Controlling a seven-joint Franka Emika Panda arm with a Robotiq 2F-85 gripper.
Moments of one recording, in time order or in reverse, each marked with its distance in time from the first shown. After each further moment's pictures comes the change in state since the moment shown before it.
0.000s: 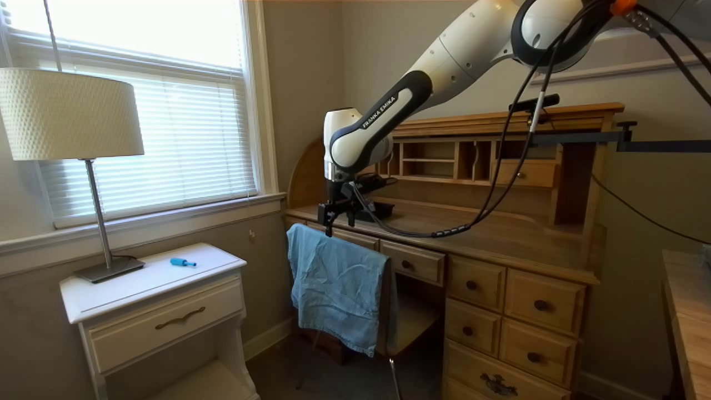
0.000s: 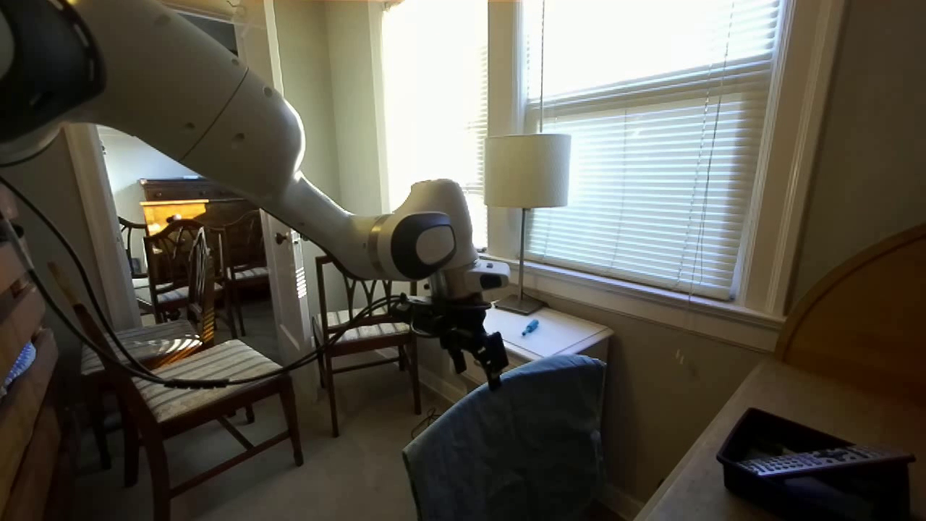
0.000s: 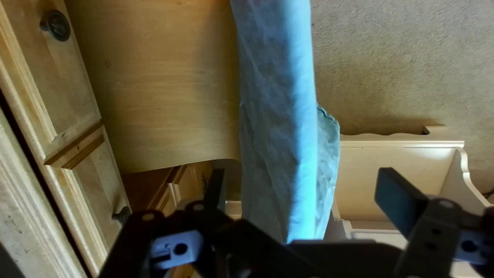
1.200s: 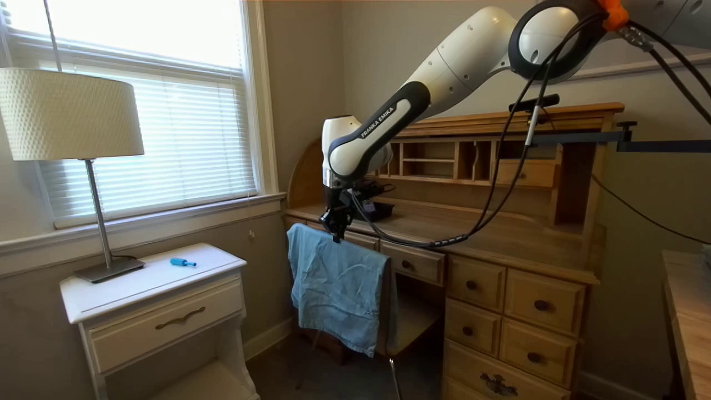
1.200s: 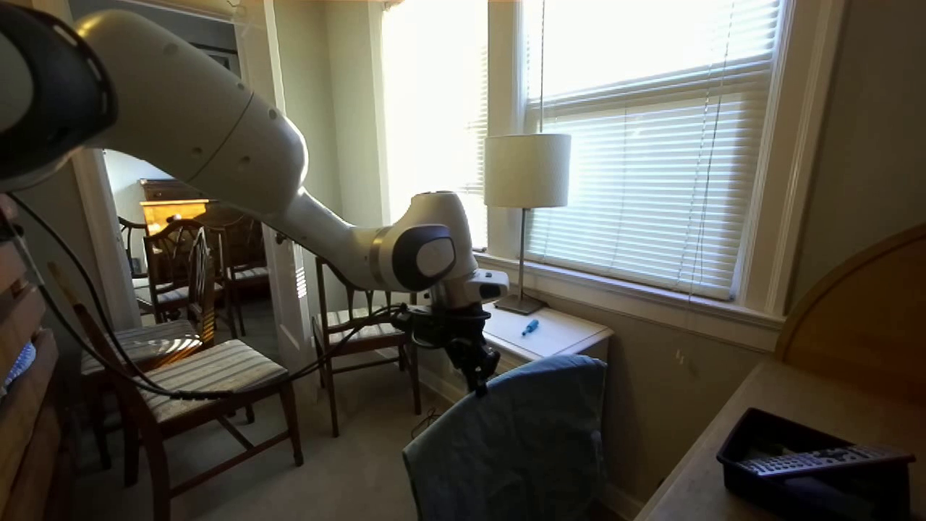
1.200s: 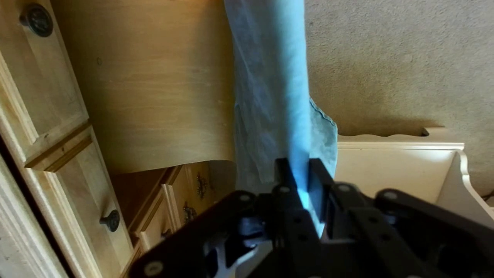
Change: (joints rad) arm 0.002 0.059 0.002 0.064 0.000 0.000 -0.004
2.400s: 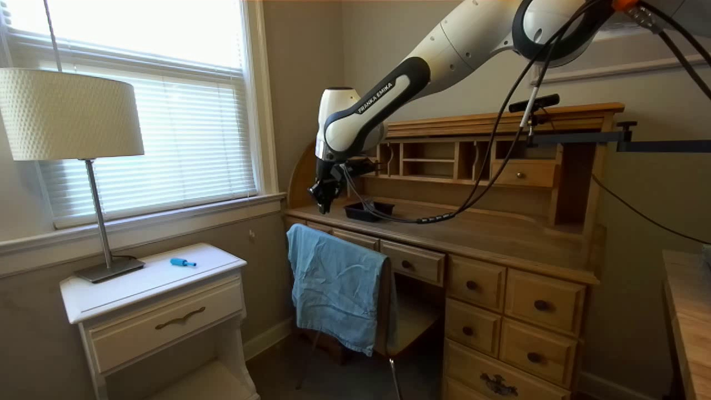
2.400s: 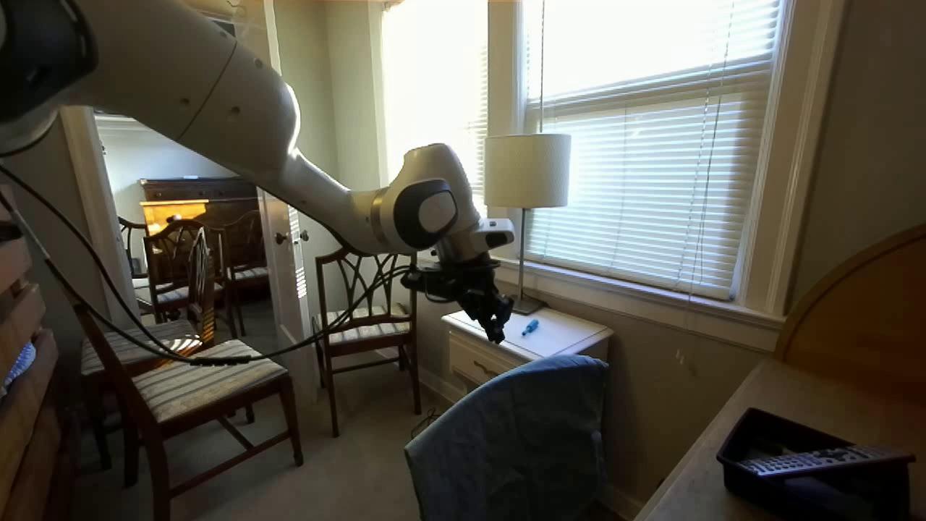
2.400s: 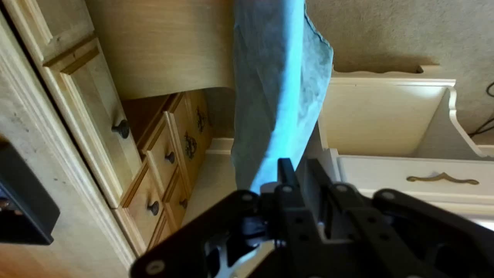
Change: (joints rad) arm 0.018 -0.085 -0.030 -0.009 0.000 0.097 -0.011
